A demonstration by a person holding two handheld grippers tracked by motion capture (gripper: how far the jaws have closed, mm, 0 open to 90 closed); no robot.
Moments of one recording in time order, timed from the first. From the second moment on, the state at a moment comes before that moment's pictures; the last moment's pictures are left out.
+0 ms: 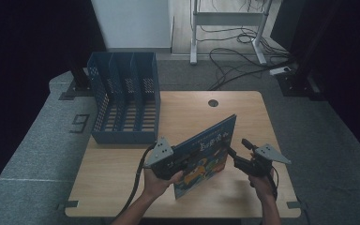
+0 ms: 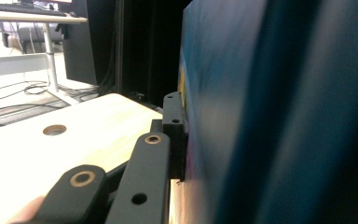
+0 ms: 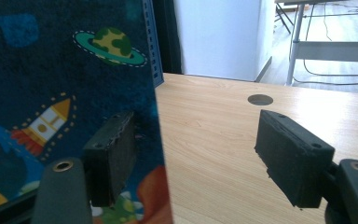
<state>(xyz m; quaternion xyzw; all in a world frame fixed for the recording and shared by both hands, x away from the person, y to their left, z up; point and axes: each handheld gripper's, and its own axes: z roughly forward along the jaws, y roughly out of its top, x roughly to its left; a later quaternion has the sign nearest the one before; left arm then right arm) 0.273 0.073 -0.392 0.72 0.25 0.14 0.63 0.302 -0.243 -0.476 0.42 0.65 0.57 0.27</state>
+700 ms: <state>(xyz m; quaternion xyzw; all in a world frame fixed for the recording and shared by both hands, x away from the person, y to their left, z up) 0.275 0.079 -0.385 0.71 0.26 0.15 0.64 0.301 -0.252 -0.475 0.43 0.64 0.58 0.28</state>
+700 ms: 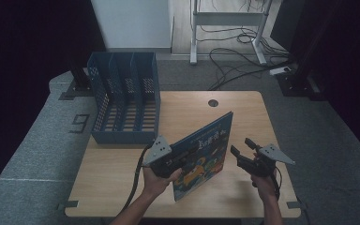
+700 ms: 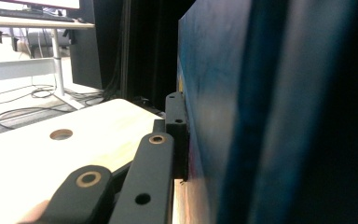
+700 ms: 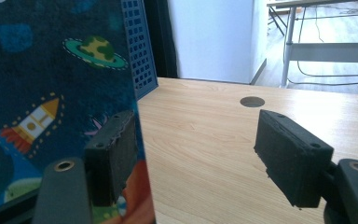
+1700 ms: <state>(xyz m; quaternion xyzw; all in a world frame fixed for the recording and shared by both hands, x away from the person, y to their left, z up) 0.272 0.126 -0.337 0.69 0.28 0.19 0.64 0.303 -0.250 -0.478 0.43 0.64 0.57 0.27</state>
